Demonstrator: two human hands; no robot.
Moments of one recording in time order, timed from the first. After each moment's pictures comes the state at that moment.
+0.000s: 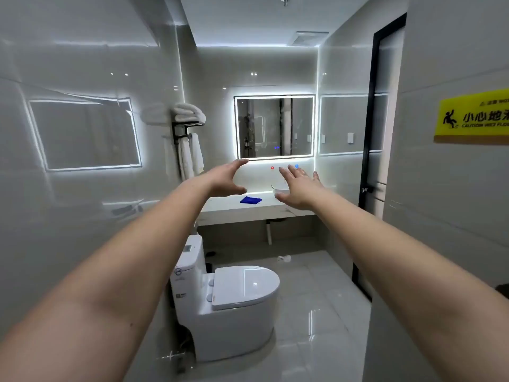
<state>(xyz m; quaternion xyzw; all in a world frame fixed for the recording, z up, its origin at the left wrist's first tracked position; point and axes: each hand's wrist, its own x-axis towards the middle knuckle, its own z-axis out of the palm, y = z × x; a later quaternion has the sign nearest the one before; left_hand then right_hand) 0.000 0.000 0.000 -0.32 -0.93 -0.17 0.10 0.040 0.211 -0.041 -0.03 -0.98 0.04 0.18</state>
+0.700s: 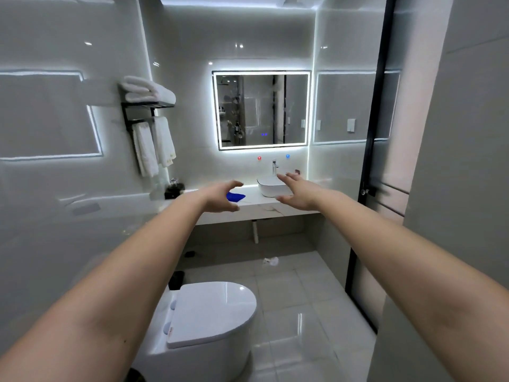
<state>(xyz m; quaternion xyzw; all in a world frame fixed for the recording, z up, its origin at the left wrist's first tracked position) -0.296 0.238 -0.046 -0.28 -0.95 -0.14 0.01 -0.225 0.463 -0.049 -0.01 -0.99 0.09 0.08</state>
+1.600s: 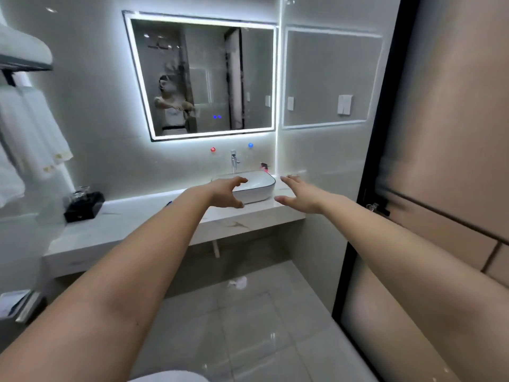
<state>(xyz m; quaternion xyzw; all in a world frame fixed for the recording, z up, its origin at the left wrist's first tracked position) -0.821 0.543 -0.091 -0.38 -0.91 -0.14 -0.07 -0.704 0.740 -0.106 -0.09 -0.98 0.14 0.06</state>
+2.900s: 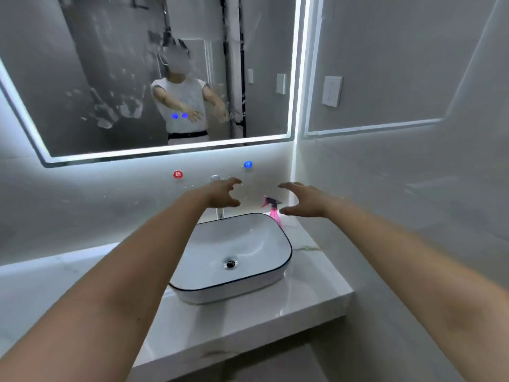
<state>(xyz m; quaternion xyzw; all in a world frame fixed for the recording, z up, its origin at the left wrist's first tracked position) -1.542 0.973 -0.154 -0.34 -0.93 -0.14 -0.09 -1.413 1.180 -0.161 -0.05 -0.99 0.16 0.01</state>
